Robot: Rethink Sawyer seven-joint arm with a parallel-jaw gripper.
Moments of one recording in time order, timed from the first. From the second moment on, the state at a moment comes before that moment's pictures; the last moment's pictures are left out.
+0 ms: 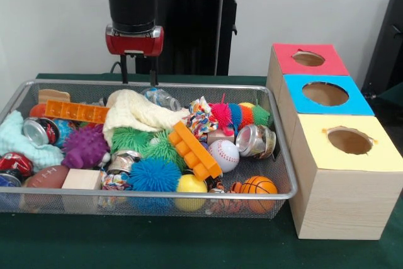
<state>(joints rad) -0.77 -0.73 0.32 2.00 -0.64 0.39 1.86</state>
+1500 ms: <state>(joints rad) -0.65 -0.58 0.31 1.94 -0.64 0.39 1.86</state>
